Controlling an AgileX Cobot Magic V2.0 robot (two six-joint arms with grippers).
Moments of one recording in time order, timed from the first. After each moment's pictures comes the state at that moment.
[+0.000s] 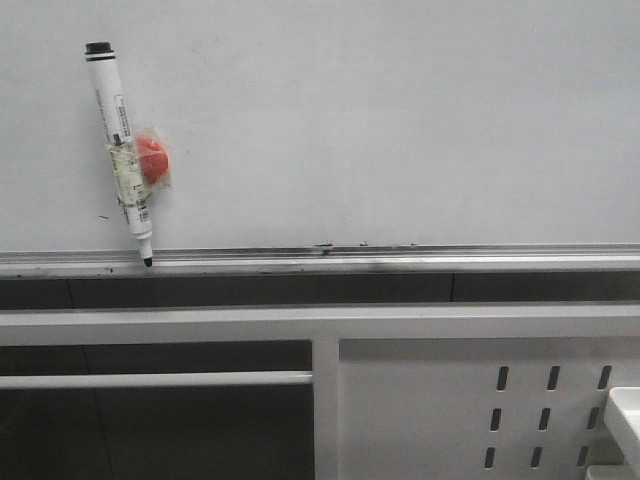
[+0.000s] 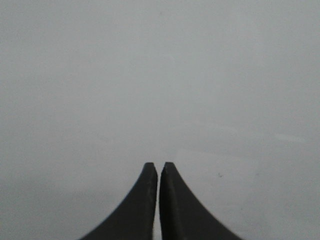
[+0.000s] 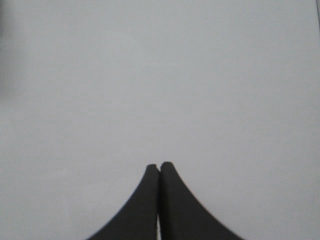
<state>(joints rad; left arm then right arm) -0.04 0.42 -0.31 -0.11 -0.19 -0.05 -0.14 0.34 -0.46 0.10 -0.06 0.12</state>
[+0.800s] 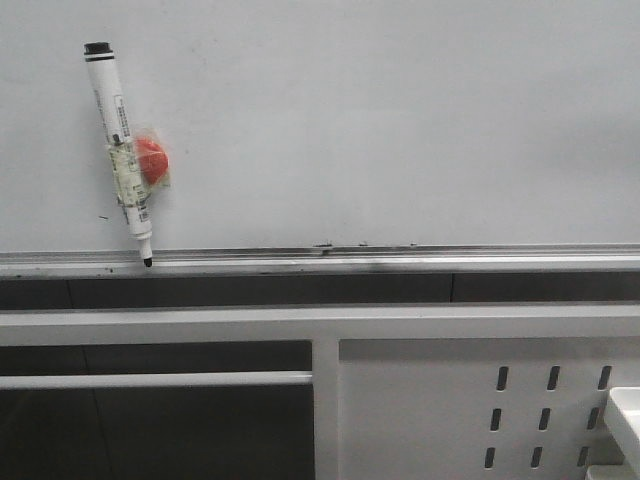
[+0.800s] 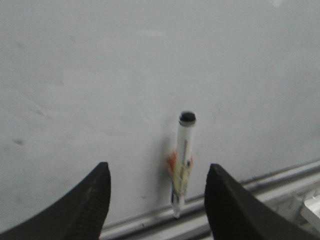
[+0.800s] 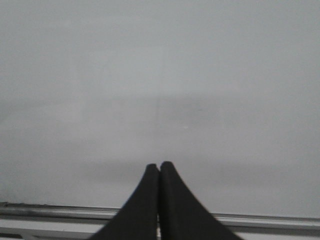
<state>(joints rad) -0.53 0.53 -0.19 -0.06 -0.19 -0.05 -0.02 0.35 -0.46 0.18 0.37 -0.11</state>
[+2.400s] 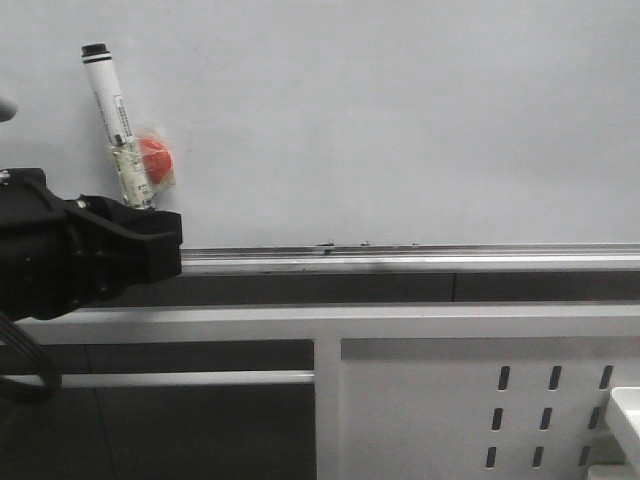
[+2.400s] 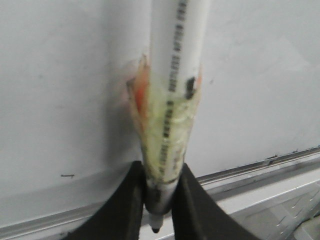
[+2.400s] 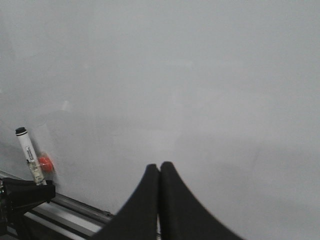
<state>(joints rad) -0.74 1.70 -0.29 -0.23 -1.13 -0.18 0.33 0.35 -0.46 0.19 0.20 -0.14</state>
